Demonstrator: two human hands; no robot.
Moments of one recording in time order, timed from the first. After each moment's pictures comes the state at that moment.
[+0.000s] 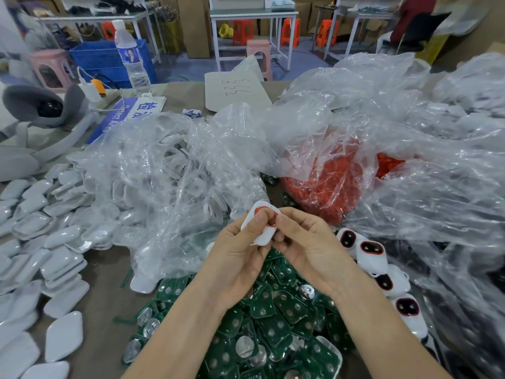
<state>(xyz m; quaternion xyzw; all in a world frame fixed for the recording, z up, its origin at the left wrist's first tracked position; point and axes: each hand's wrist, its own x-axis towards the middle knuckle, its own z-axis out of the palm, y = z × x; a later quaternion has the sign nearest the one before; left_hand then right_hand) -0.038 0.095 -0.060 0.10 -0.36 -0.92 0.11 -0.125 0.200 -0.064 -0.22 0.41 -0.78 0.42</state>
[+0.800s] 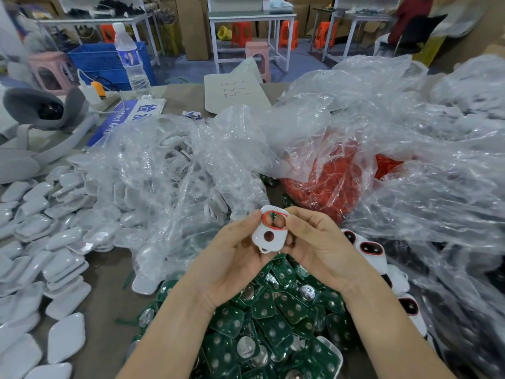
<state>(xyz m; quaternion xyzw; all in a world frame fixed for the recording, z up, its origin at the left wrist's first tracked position) -0.032 0.082 -0.053 0.07 -0.36 -0.93 0.02 -0.132 0.208 -0.057 -0.26 0.44 -0.74 0.43</state>
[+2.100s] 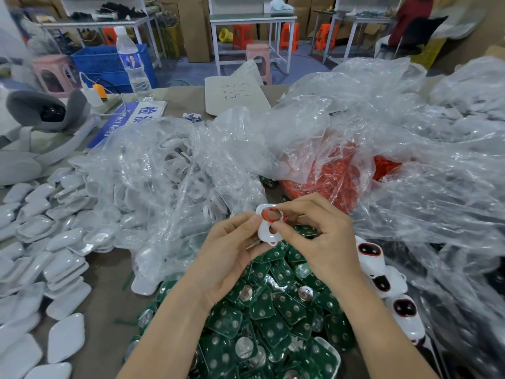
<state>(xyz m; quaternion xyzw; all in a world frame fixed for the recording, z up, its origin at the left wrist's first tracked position) -0.032 0.082 -0.051 0.14 -0.47 -0.87 0.11 -0.127 0.212 -0.054 -0.42 0.69 -0.58 -0.07</state>
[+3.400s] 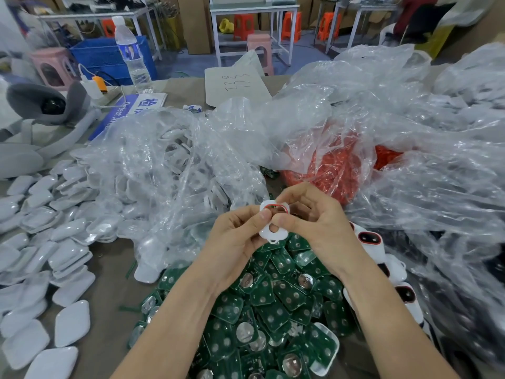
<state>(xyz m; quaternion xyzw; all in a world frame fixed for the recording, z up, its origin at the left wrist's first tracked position) -0.033 0.088 -0.057 0.11 -0.51 -0.85 0.12 -0.132 0.214 -0.049 -0.34 0.63 -0.67 0.21</state>
